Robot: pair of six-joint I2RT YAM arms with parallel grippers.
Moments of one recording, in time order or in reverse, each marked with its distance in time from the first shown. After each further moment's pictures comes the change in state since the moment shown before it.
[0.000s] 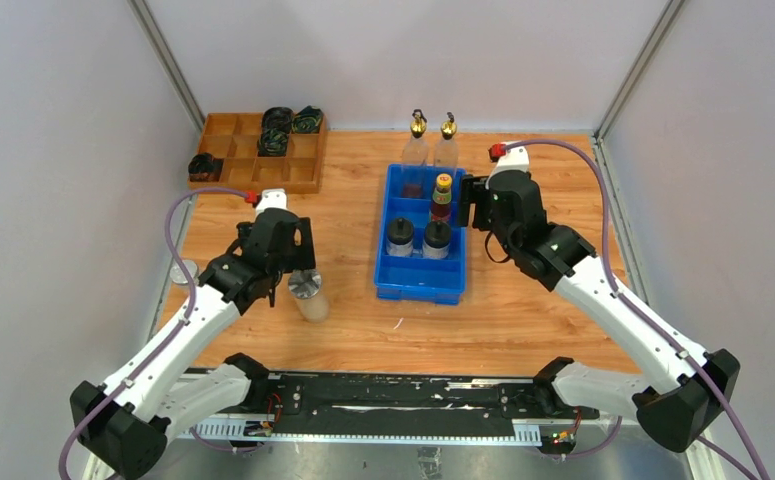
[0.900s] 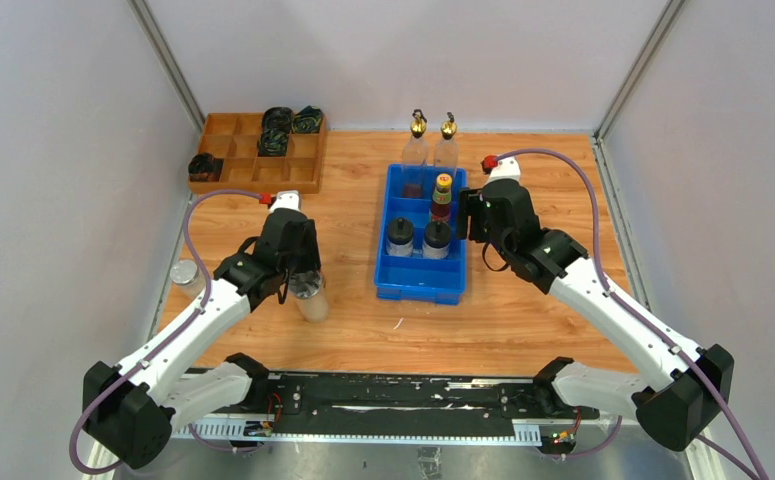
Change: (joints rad) left arm 0.000 0.068 -0.092 0.171 0.145 -0.040; right arm 0.000 0.002 -0.079 -0.021 -0.063 0.037
